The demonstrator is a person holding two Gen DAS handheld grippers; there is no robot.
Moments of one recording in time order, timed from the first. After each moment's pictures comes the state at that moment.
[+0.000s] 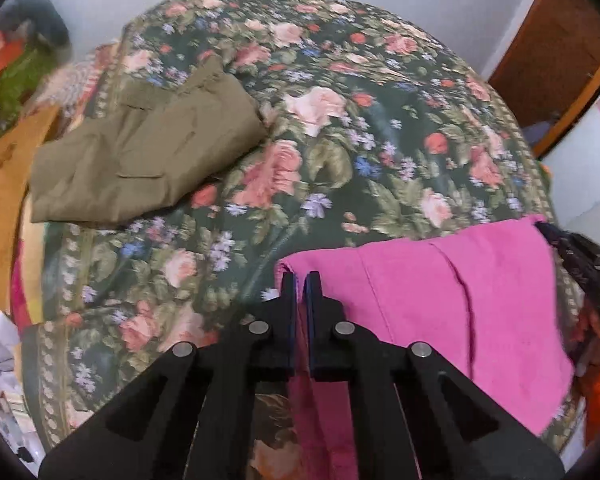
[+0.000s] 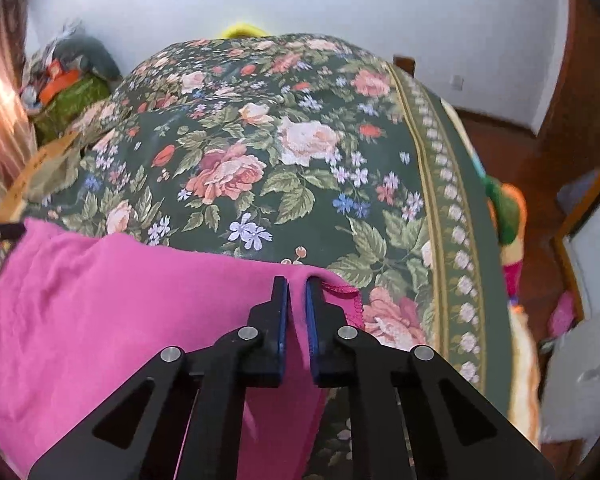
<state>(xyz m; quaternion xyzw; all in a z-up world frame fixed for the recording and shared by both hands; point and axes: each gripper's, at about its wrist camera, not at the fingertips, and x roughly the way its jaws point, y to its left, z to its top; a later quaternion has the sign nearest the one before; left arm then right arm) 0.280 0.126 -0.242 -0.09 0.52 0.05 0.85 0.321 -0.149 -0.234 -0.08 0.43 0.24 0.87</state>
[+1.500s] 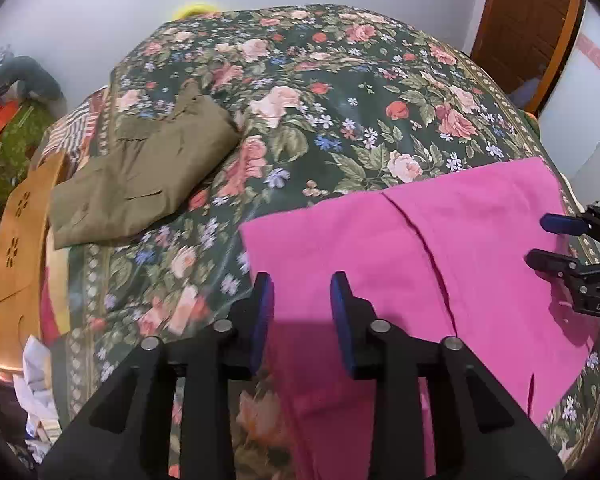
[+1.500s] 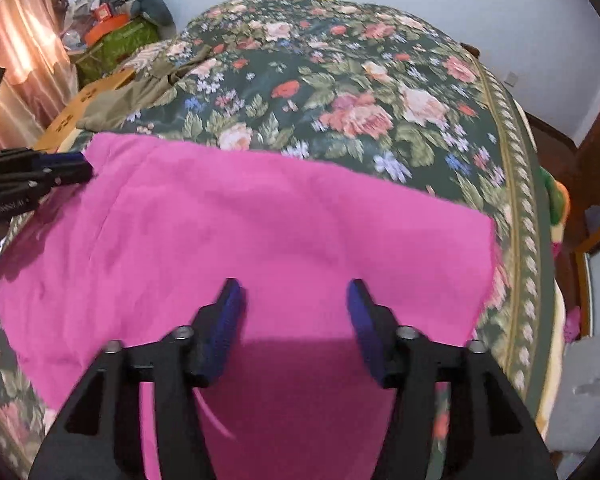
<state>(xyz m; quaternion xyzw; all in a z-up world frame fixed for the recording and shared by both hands) 0.248 0.087 -0.229 0.00 0.52 0.04 0.86 0.256 -0.106 -0.224 -0.12 0.50 0.30 0.80</state>
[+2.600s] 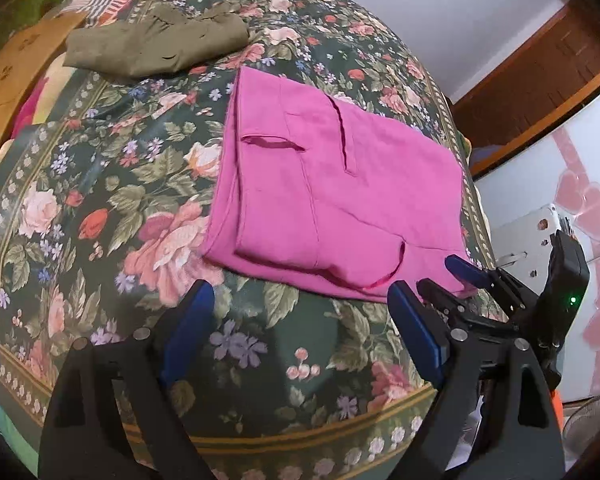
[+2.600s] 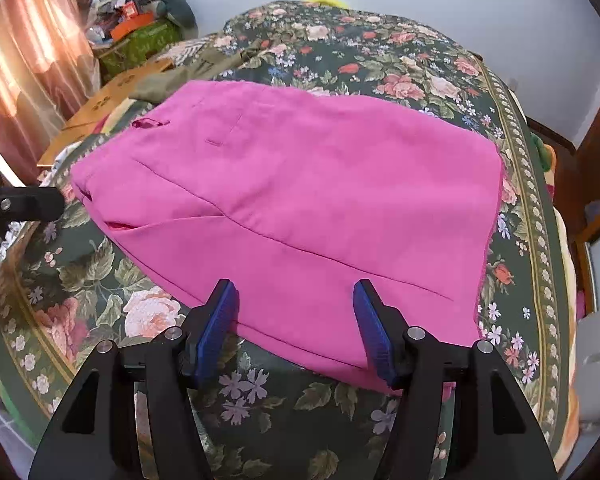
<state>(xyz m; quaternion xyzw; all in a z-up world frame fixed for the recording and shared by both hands) 0.109 0.059 -0.212 -0.23 0.53 0.00 0.82 0.141 -0.107 -0.219 -0.11 0.47 0.32 0.81</state>
